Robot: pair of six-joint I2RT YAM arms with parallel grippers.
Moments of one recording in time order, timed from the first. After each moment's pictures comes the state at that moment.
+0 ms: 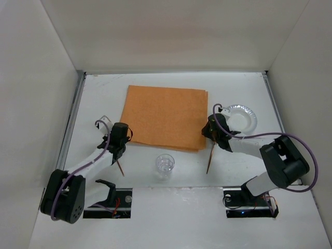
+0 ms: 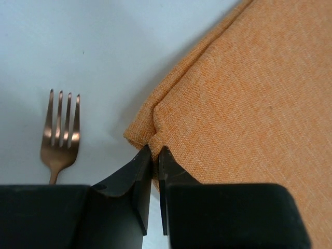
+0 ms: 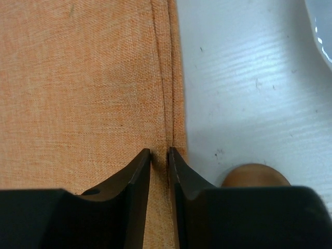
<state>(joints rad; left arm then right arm) -0.32 1.18 0.43 -0.03 -0.54 -0.89 0.50 1.50 0.63 0.17 0.29 0.76</state>
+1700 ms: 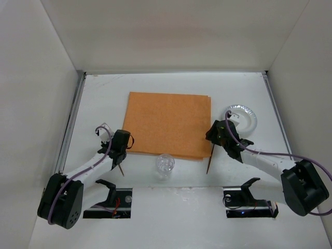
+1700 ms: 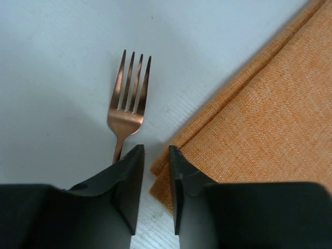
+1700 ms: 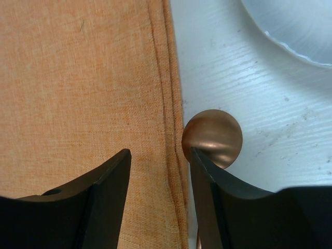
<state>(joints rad) -0.38 1.07 0.34 -0.20 -0.66 -0.92 0.52 1.20 0.50 0.01 0.31 0.77</state>
